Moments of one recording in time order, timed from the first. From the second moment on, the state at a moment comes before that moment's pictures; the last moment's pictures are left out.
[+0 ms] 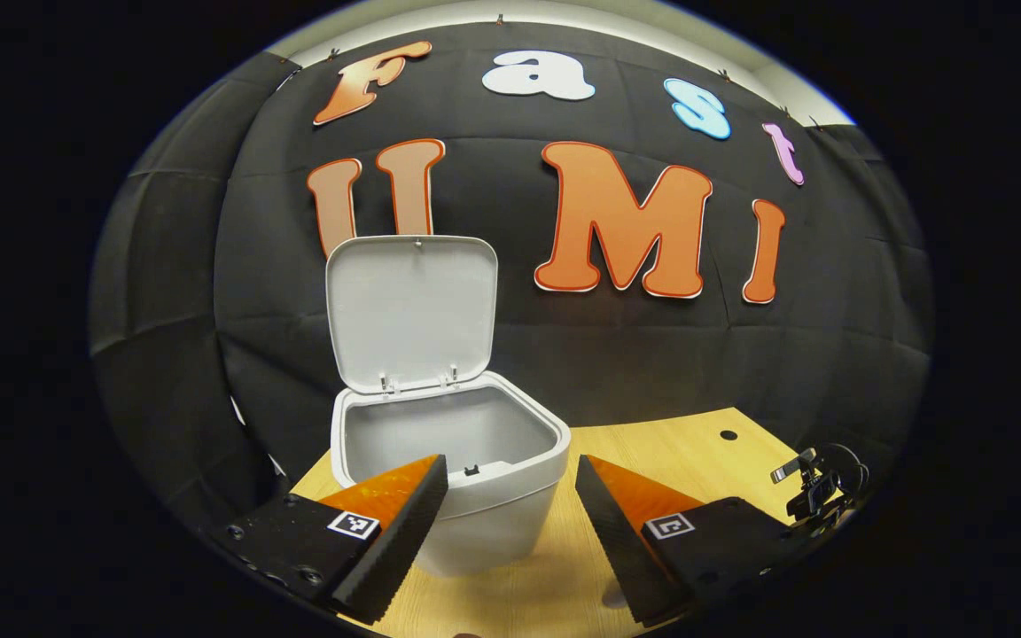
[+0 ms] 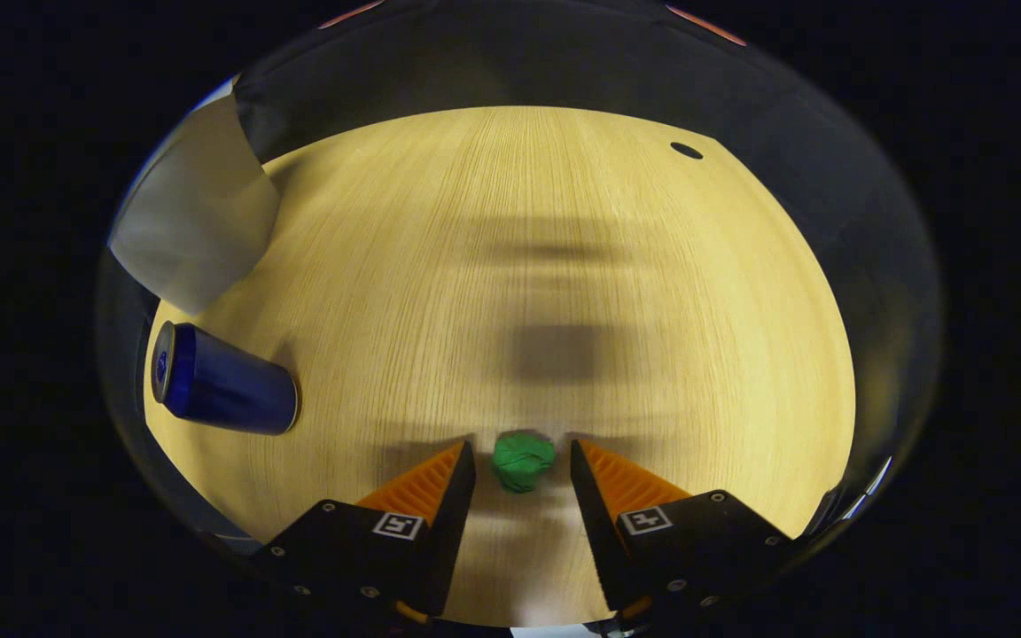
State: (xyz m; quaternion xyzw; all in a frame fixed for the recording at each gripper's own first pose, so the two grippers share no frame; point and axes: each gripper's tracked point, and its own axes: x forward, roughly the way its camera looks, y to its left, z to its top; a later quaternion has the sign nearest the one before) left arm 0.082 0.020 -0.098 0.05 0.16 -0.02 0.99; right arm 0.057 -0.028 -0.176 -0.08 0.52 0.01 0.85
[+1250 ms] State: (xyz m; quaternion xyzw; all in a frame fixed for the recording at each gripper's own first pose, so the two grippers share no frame) left arm 0.064 0.025 -0.068 0.04 0.13 -0.03 0.99; right arm 0.278 0.080 0.315 -0.11 0.38 0.09 0.91
